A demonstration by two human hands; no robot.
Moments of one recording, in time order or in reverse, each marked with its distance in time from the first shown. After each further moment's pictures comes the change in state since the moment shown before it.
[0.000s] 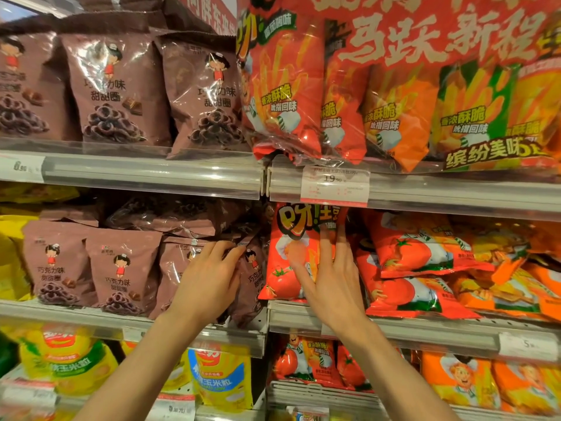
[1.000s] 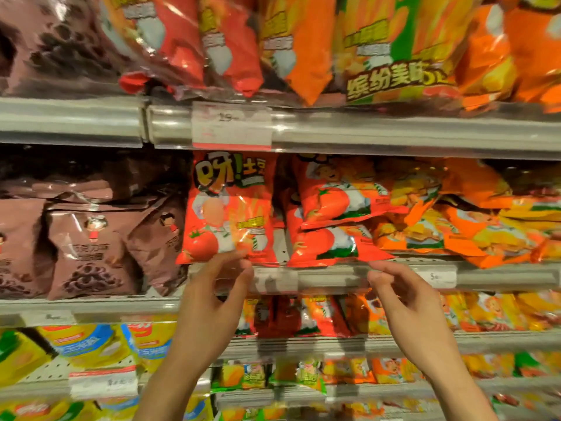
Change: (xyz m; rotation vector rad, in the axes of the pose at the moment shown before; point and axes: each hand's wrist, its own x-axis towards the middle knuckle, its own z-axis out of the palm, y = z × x) left_hand -0.050 0.156 0.025 -1.031 0.046 -0.338; right_hand -0.121 0.141 -0.123 0.646 0.088 0.429
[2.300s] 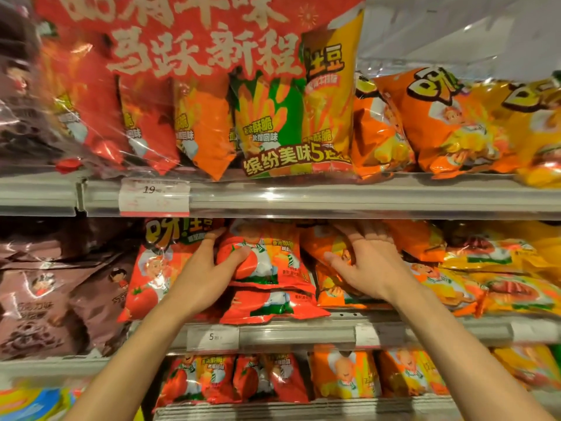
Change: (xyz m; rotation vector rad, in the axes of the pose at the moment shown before) left_hand 0.111 0.061 0.065 0.166 -0.139 -0.176; right_hand 0.165 -0.029 -0.071 -1.074 -0.122 -0.354
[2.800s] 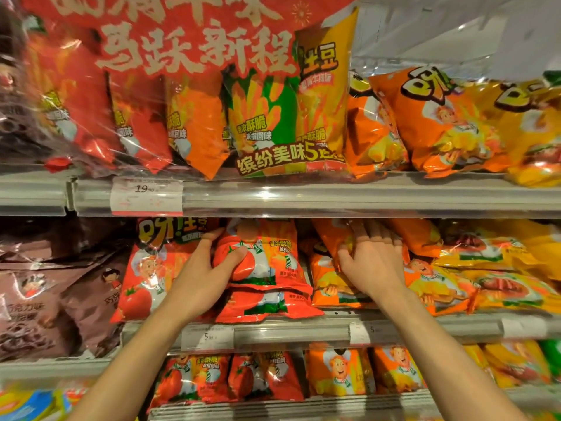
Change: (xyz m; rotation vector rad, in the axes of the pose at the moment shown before) left_hand -0.006 -0.002 0.007 -0.031 0.030 0.031; right_hand 0.004 0.001 0.023 -0.077 0.171 0.232
